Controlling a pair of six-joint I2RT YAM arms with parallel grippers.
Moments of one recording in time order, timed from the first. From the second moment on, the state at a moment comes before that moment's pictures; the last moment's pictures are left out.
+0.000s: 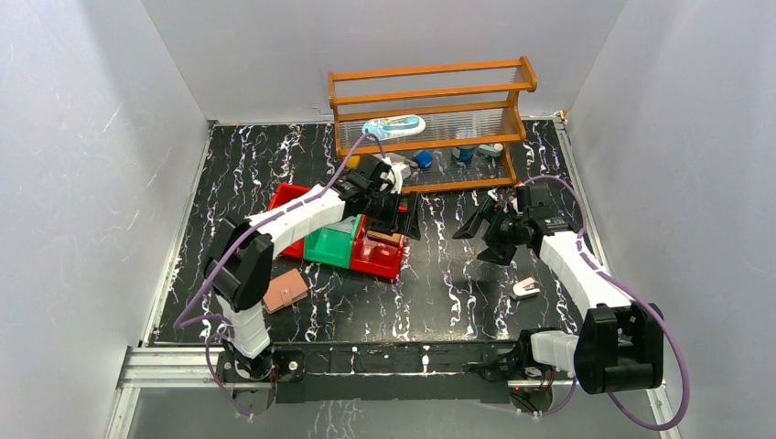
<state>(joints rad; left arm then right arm) -0.69 1.83 1.37 -0.50 0.41 -0.42 0.13 1.19 0.76 -0.56 -0.46 0.71</state>
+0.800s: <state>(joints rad) -0.29 1.06 0.99 -0.65 -0.14 -0.47 0.66 1.82 1.37 -0.68 -0.06 0.78</state>
